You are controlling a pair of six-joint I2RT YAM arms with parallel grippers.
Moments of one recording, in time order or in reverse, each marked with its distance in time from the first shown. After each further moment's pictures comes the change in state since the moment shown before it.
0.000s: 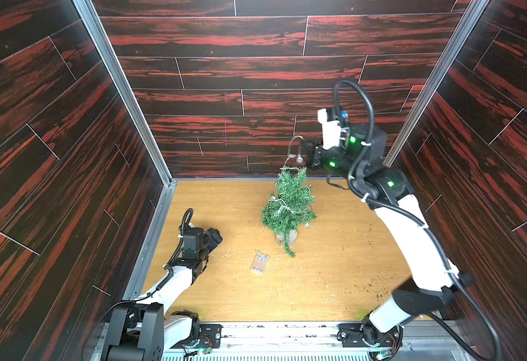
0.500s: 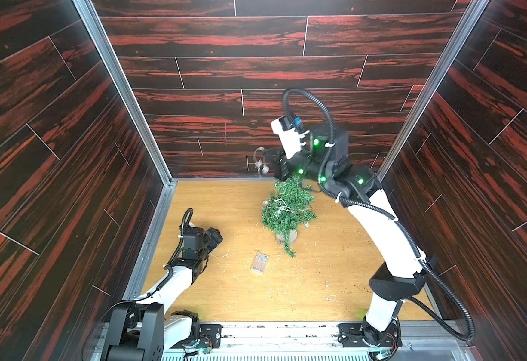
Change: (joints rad) left arm 0.000 0.000 0.000 0.009 0.010 0.000; right arm 0.201 0.151 0.187 -0.092 -0.076 -0.144
